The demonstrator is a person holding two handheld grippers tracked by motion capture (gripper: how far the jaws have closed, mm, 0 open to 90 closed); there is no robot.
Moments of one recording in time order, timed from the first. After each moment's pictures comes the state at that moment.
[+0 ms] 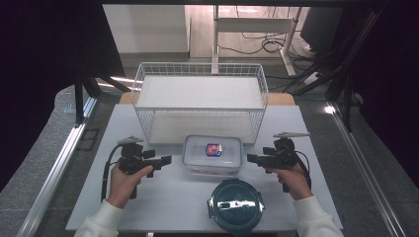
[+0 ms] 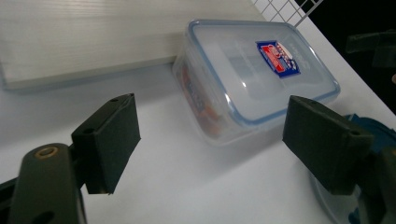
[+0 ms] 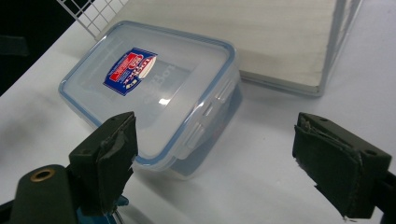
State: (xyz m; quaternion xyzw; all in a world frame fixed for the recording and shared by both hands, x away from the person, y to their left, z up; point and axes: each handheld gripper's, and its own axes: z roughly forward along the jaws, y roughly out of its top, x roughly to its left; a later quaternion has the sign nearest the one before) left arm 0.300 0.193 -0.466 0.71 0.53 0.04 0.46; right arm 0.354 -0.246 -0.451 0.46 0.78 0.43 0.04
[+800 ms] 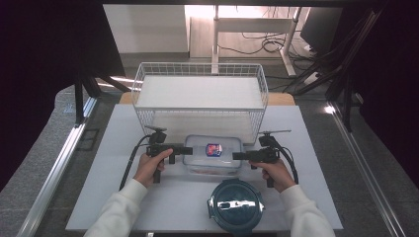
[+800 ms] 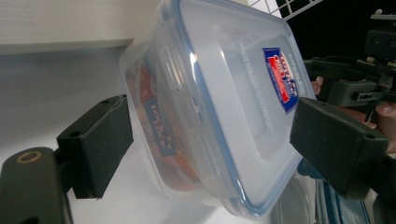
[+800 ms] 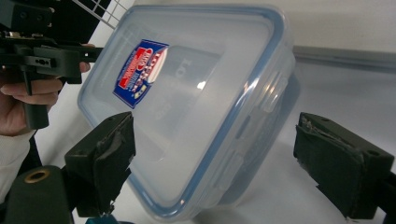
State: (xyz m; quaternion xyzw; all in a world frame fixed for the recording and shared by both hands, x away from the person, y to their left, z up) left arm 0.379 0.159 -0.516 0.68 0.54 -0.16 0.47; right arm 0.389 -0.217 -0.488 0.50 0.75 0.42 -0.09
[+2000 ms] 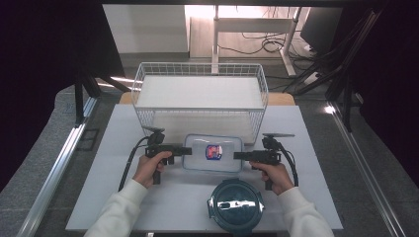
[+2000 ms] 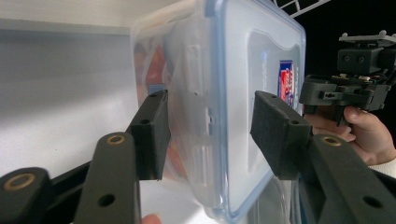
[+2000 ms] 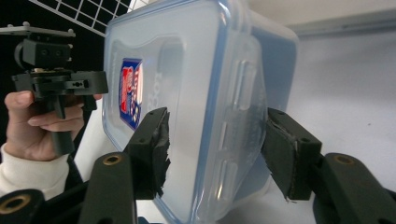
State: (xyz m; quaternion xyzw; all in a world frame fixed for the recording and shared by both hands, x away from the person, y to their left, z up) left arm 0.371 0.162 -0.509 0.65 0.56 -0.19 0.48; right arm 0.384 -0.223 -0.492 0.55 0.70 0.44 -0.16
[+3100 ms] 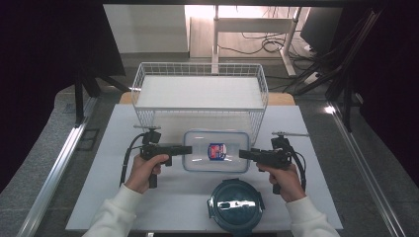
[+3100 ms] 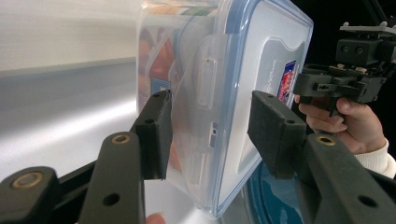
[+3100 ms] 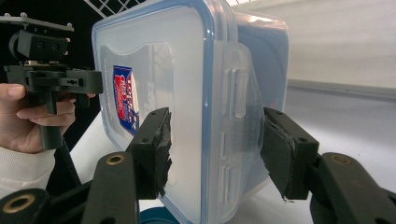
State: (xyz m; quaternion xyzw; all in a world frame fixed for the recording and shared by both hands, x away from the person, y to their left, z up) left arm 0.334 0.158 -0.457 0.68 0.50 -0.13 0.53; right arm 0.344 -0.229 -0.438 0.48 0.72 0.50 -0.05
